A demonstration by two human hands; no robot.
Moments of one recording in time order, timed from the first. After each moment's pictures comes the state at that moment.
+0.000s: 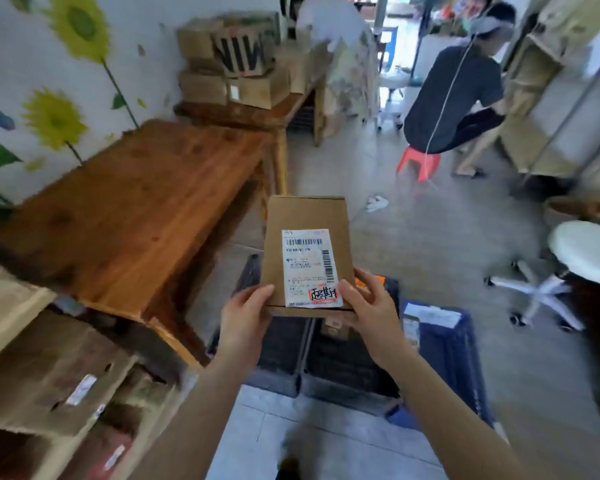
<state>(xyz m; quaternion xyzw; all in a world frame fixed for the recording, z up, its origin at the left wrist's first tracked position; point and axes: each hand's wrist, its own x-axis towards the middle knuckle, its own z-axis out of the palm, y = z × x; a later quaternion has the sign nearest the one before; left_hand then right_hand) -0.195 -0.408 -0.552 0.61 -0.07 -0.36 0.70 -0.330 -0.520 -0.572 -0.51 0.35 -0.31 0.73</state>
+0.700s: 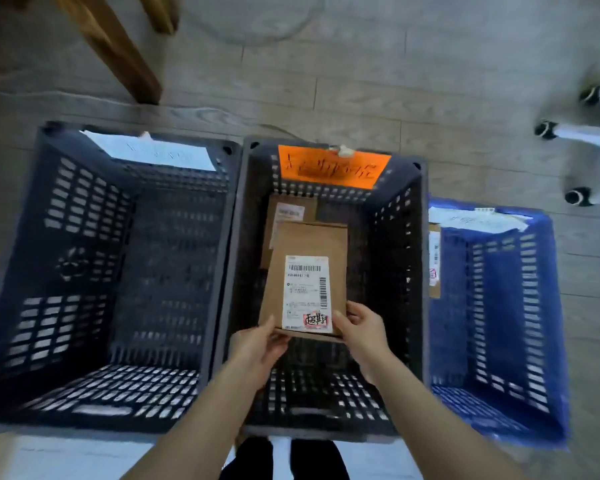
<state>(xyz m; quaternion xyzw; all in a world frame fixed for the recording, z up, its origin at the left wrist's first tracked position) -0.171 -0.700 -1.112 0.64 0.29 -0.59 0.40 -0.307 -0.770 -1.102 -0.38 0.69 -0.06 0.62</state>
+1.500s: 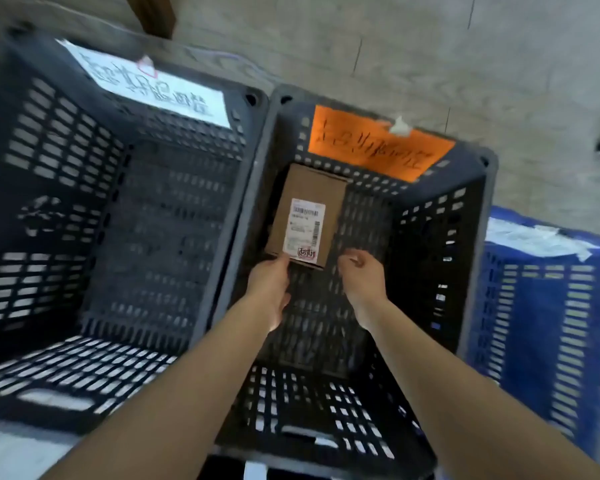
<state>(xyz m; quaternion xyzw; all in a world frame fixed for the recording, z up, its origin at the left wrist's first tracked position) -0.146 -0.766 -1.184 0.67 0.19 -0.60 0.40 -0.246 -0.836 -1.194 -0.45 0.71 -0.04 0.54</state>
